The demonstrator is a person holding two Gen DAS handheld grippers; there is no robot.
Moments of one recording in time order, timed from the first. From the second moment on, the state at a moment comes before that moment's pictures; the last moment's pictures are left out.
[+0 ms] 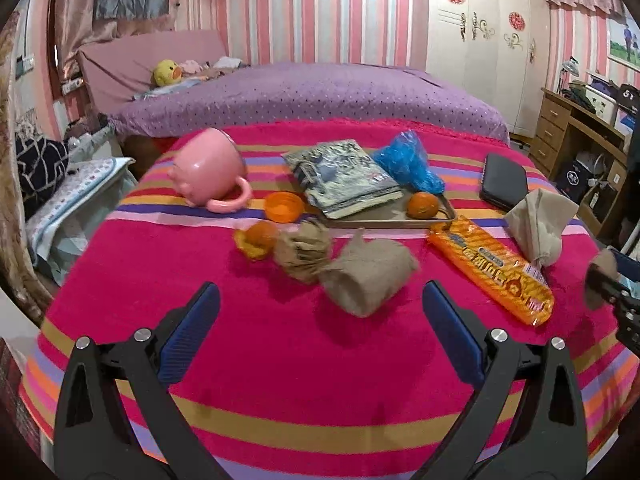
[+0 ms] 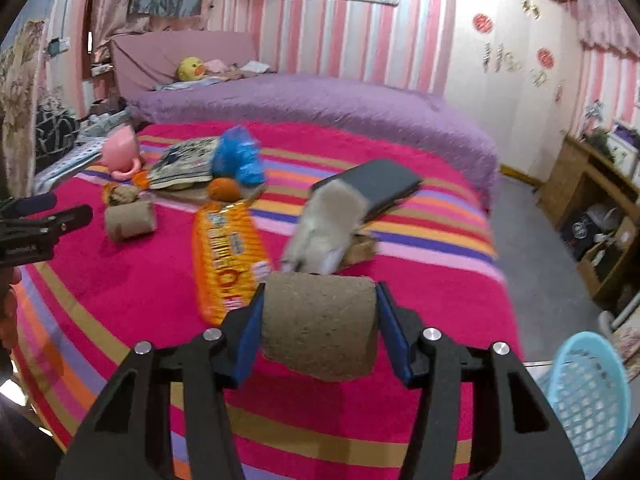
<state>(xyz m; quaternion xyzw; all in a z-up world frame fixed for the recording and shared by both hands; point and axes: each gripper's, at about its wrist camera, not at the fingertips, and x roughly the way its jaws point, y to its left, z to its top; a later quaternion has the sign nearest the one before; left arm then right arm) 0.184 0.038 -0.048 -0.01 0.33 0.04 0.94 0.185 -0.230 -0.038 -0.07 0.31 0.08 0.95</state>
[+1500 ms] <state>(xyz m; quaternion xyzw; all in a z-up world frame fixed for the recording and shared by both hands) 0.143 -0.018 -0.003 0.02 0.31 -0.01 0.95 0.127 -0.453 -0.019 0.04 0.27 -0.04 0.96</state>
